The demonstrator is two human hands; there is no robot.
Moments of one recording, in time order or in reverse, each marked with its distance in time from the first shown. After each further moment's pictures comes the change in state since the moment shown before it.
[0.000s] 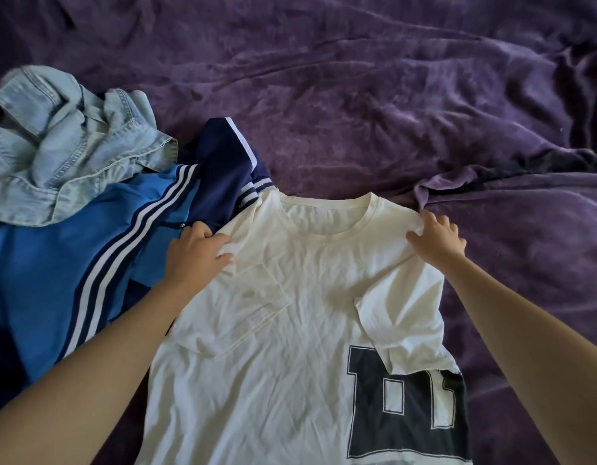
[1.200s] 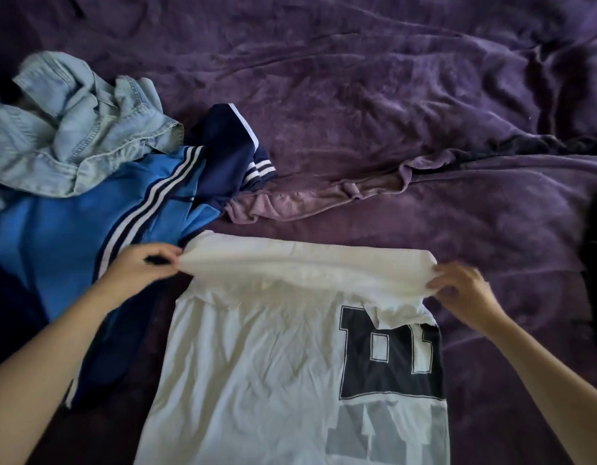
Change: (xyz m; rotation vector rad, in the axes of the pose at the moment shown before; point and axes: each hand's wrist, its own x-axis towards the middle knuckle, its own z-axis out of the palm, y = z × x) left_hand -0.088 -0.069 -0.039 -0.838 -0.162 -0.180; right_hand -0.119 0.112 0.005 0.065 0.018 -0.309
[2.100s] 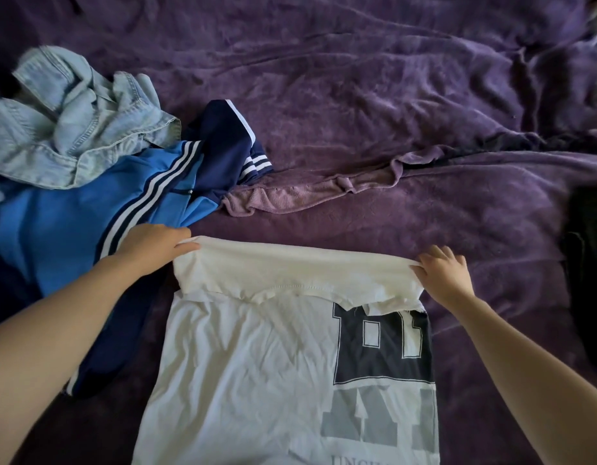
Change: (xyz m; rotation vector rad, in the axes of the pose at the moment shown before) left_hand 0.026 0.011 0.009 1.040 -0.047 0.282; right_hand 0.015 -0.018 0.010 -0.518 -0.002 0.005
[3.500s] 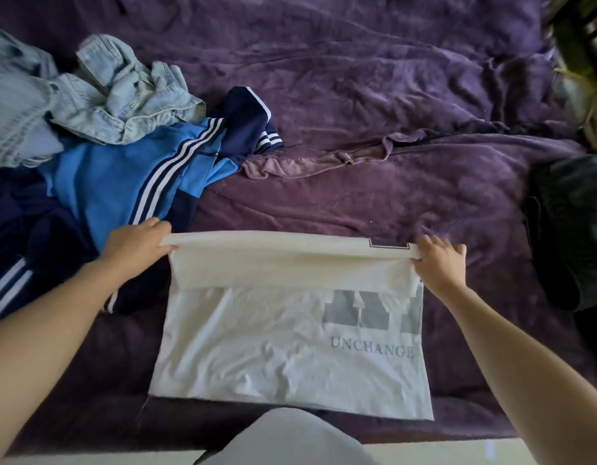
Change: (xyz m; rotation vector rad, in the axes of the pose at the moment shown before) left_hand -0.143 -0.012 0.024 0.001 0.122 -0.077; right_hand -0.113 -0.017 -0.006 0.068 0.251 0.072
